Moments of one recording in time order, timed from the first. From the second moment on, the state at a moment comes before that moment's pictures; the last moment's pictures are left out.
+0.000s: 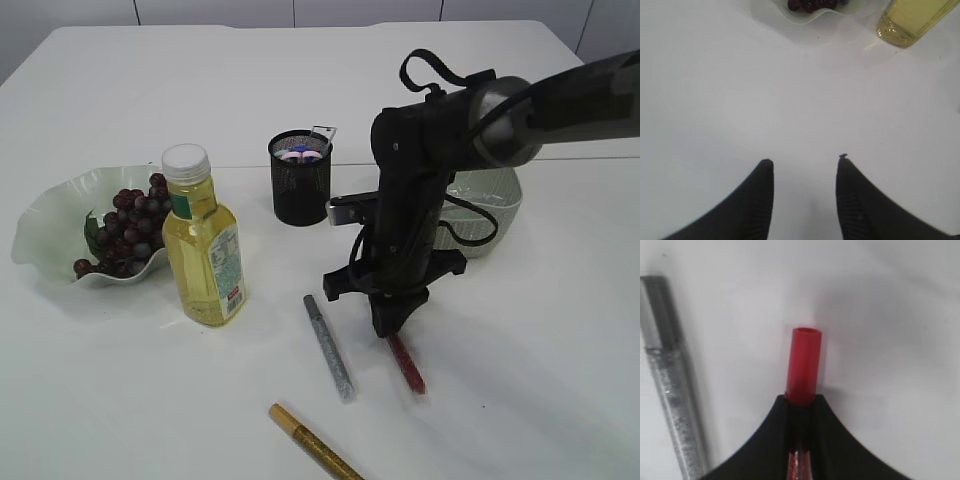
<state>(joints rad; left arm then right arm) -0.13 0.80 -0.71 -0.01 0.98 -0.14 0.47 2.21 -1.58 0.09 1.02 0.13</state>
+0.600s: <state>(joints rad) -0.13 0.80 -0.71 -0.02 0.98 -0.14 0.26 2.03 -1.76 0.62 1.06 -0.32</state>
